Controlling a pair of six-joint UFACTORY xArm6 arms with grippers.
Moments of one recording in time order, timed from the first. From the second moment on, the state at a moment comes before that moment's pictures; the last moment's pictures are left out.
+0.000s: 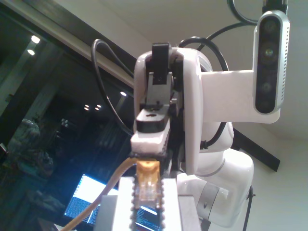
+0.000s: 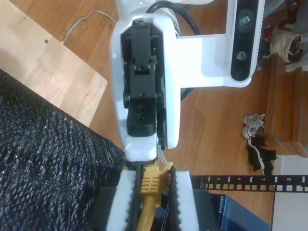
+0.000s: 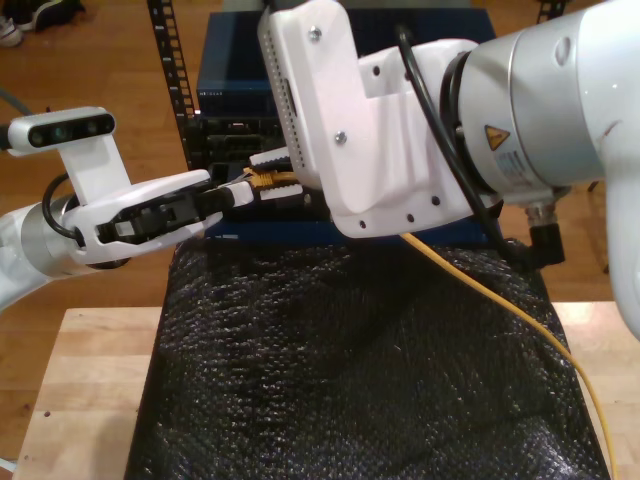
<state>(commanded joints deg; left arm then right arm) 19.6 -2.2 -43.6 -88.3 136.3 -264.7 41.8 -40.8 -47.0 25.1 37.4 -95.8</state>
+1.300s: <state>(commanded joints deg) 20.0 -6.8 -45.4 -88.1 124.7 -264.8 32.7 -34.5 -51.8 24.8 42.4 -84.7</state>
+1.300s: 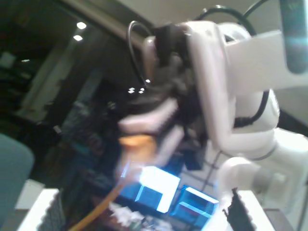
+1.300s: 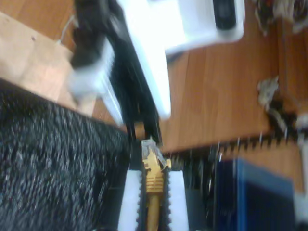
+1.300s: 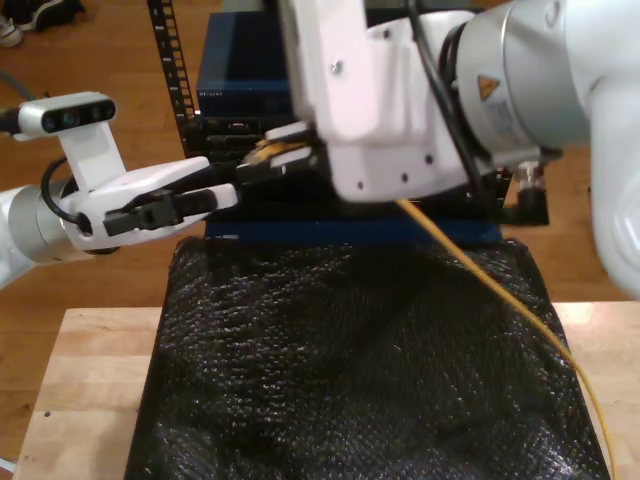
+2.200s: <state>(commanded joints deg) 19.8 -16.2 -56.8 -38.9 97.7 -261.7 2.7 -29.1 -52.2 24.1 73.5 -80.0</state>
